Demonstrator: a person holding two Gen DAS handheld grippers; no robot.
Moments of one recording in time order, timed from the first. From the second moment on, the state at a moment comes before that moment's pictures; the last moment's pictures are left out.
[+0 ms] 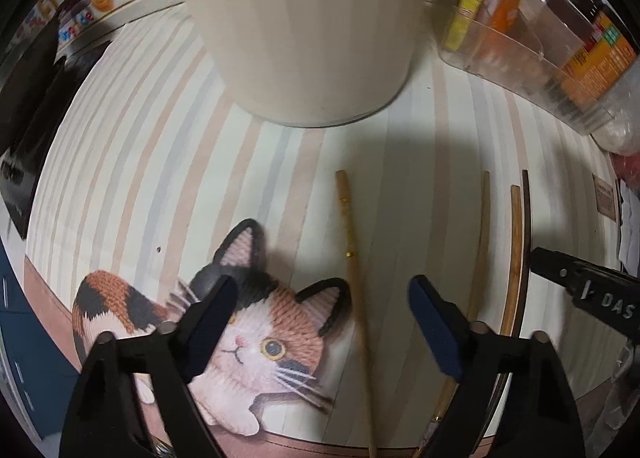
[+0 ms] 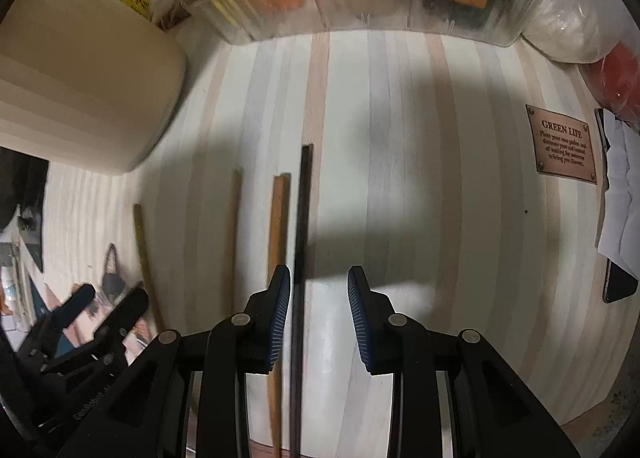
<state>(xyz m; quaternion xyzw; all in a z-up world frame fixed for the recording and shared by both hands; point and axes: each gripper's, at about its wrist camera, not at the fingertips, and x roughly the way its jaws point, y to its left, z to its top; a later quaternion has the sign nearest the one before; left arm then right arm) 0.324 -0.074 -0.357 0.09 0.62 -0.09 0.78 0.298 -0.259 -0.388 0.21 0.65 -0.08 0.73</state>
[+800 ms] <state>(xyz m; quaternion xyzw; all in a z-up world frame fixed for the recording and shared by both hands) 0.291 -0.050 -0.376 0.10 0.65 -0.11 0.75 0.281 -0.216 -0.393 0.12 0.68 -0.06 0.72</state>
